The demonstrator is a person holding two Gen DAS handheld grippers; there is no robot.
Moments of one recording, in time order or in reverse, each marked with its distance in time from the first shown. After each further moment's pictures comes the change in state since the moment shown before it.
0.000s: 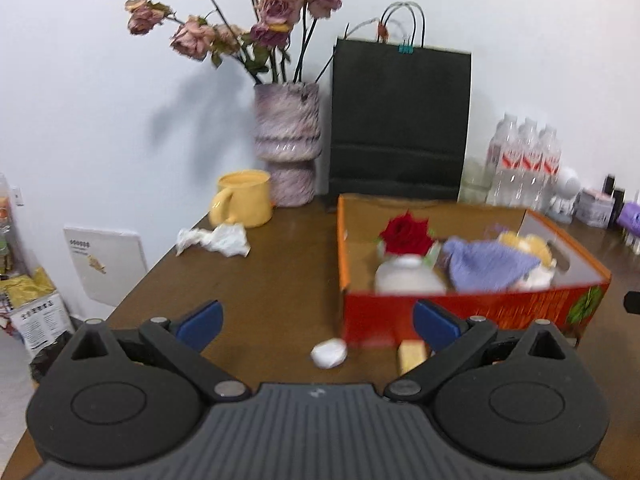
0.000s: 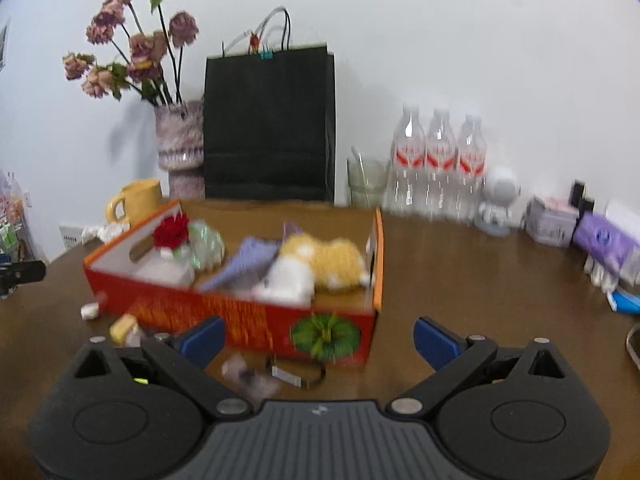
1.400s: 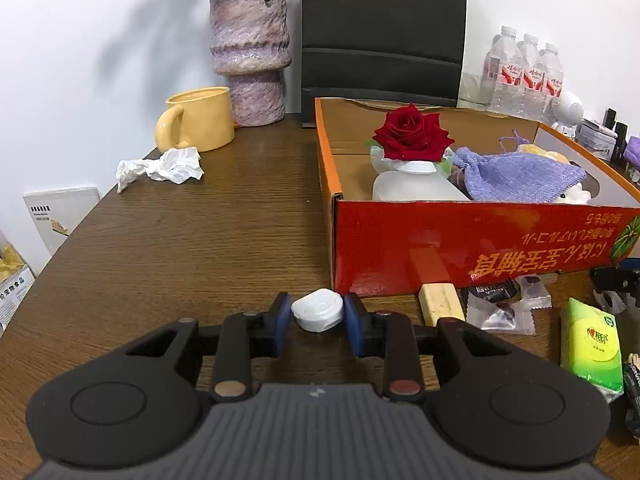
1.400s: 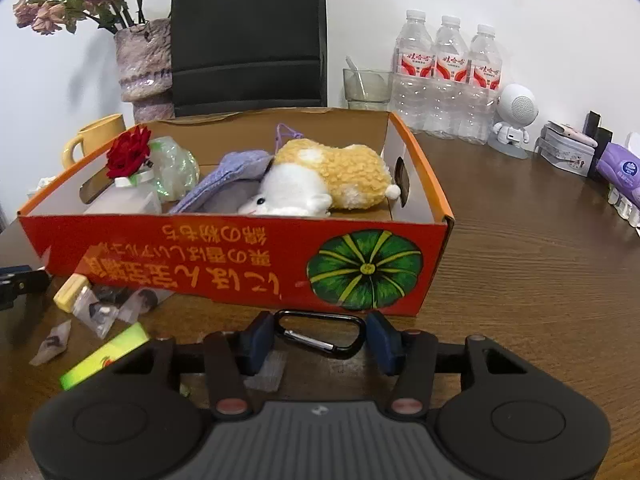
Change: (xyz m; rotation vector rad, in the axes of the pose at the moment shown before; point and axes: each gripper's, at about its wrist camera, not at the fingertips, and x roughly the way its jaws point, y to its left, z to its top) left arm 0.094 -0.005 -0.029 0.053 0.180 -0.081; right arm 0.091 0.025 -0.022 0.053 0.184 -0.059
